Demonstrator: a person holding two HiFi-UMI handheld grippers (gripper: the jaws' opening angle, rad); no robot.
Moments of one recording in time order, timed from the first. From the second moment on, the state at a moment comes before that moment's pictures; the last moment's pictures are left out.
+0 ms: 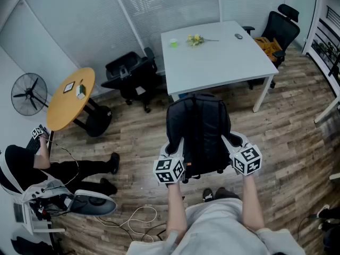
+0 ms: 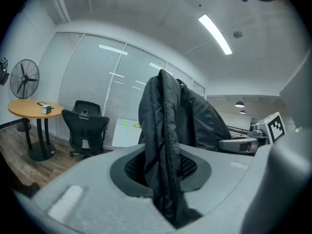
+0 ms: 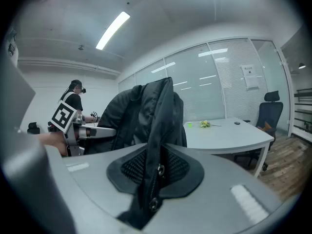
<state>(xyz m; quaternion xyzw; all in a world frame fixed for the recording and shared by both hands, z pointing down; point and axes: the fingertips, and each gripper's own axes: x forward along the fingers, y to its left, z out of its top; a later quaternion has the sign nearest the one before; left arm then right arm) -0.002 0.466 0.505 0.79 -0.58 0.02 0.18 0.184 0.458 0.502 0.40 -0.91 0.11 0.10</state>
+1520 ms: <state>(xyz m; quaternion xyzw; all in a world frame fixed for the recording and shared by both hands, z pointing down) -0.032 0.375 0.505 0.80 -0.57 0.02 0.17 0.152 0.364 0.506 0.39 -0.91 0.12 0.08</state>
